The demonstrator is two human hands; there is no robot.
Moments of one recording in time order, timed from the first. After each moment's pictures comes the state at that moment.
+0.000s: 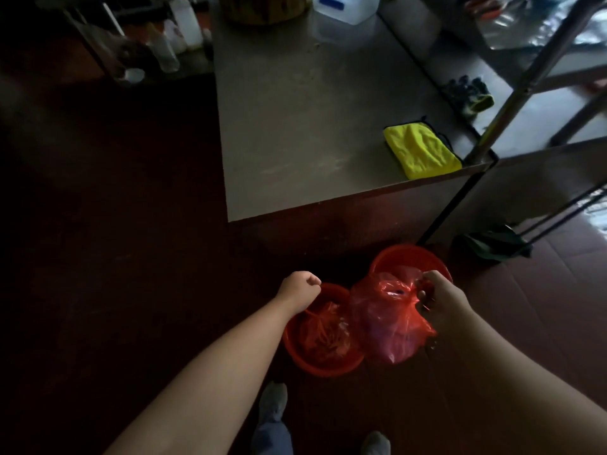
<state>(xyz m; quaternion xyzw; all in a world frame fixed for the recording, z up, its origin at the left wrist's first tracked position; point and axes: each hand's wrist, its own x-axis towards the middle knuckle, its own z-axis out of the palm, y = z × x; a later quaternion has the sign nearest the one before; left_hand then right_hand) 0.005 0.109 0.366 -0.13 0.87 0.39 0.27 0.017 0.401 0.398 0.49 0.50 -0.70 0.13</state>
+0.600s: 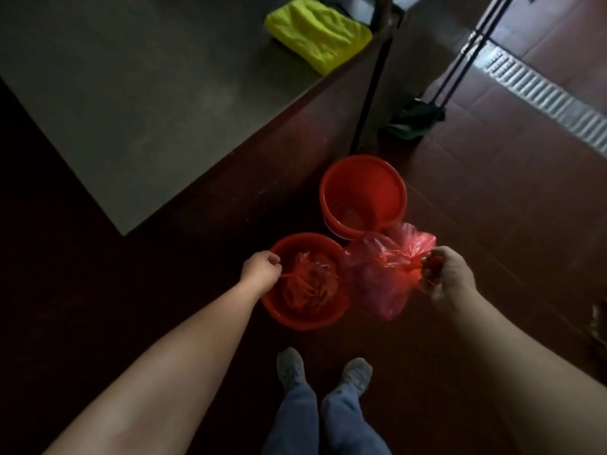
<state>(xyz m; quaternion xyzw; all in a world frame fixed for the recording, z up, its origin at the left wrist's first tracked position) -0.042 0.078 0.223 -0.01 0.90 0.26 0.35 0.128 0.371 0.305 0.65 0.37 -0.66 -0.06</state>
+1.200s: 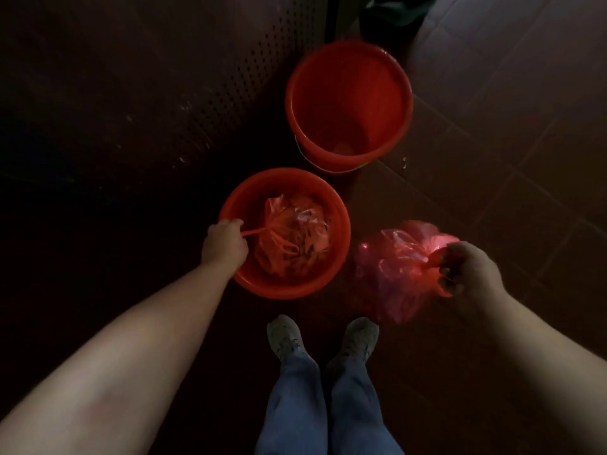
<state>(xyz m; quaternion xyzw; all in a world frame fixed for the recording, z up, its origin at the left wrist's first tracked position) -0.036 0.073 -0.021 0.17 0.94 0.04 0.29 0.237 0.380 0.078 0.71 0.35 -0.61 -0.03</state>
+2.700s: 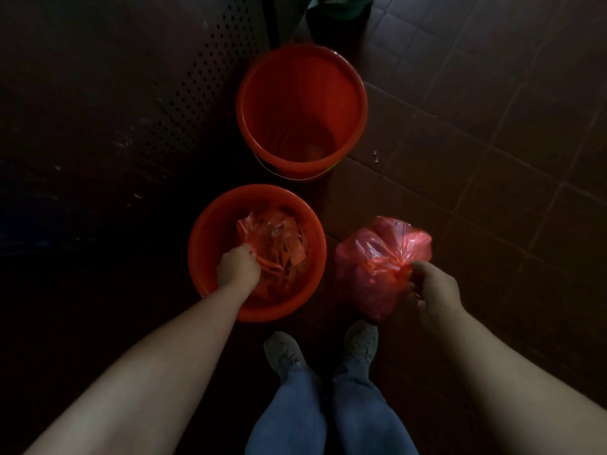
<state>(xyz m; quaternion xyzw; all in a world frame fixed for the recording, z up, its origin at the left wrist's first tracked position) 0.008 0.147 -0.049 0.15 0.94 0.04 0.31 0.265 0.363 0.025 0.74 0.27 -0.60 -0.07</state>
